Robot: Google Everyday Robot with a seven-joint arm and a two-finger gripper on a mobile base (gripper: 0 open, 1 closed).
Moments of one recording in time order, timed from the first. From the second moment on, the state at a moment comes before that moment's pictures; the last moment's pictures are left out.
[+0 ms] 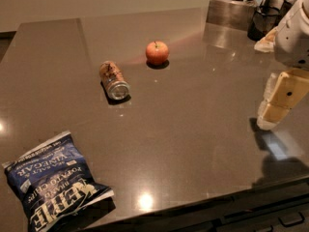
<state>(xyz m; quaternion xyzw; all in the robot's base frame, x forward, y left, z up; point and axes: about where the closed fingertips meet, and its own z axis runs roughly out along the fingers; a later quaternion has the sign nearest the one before) 0.438 -0.217 0.976 -0.60 0.78 -0.03 0.16</state>
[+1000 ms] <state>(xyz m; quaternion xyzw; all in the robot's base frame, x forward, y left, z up) 0.452 -0.175 0.971 -0.58 0.80 -0.01 0.17</state>
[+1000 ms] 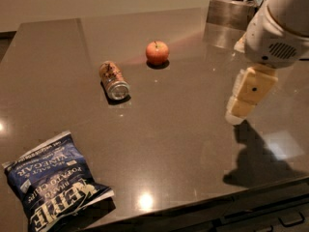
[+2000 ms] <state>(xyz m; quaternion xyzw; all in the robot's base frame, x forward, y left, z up) 0.500 -0.111 0.952 -0.48 0.86 -0.06 0.18</state>
